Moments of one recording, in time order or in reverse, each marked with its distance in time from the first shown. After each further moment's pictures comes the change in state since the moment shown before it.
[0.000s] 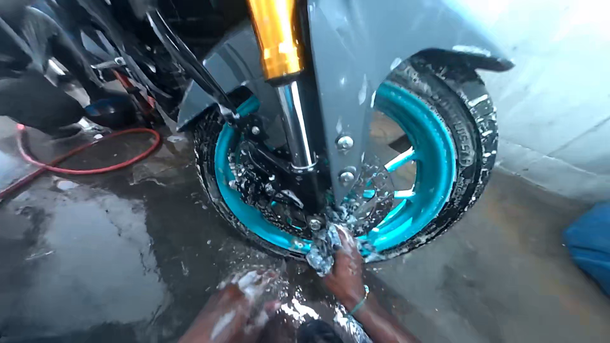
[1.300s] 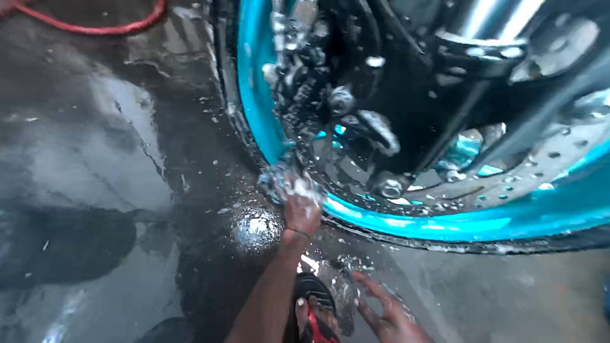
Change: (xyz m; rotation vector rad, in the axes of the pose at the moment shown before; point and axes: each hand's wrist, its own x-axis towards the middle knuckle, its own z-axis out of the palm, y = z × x) left_hand 0.163 -0.053 0.181 0.064 0.446 -0.523; right_hand -0.072 0.064 -0.069 0.081 -1.125 0.423
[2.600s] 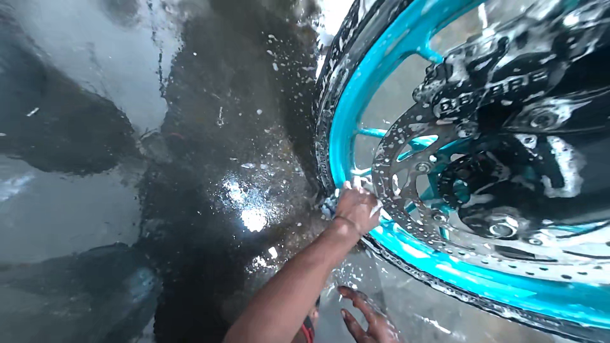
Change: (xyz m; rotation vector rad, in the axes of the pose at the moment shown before) left_hand 0.008 0.034 -0.036 -0.325 -0.371 0.063; right_hand 0.007 -0.006 0.001 -0.308 -0.185 -0.137
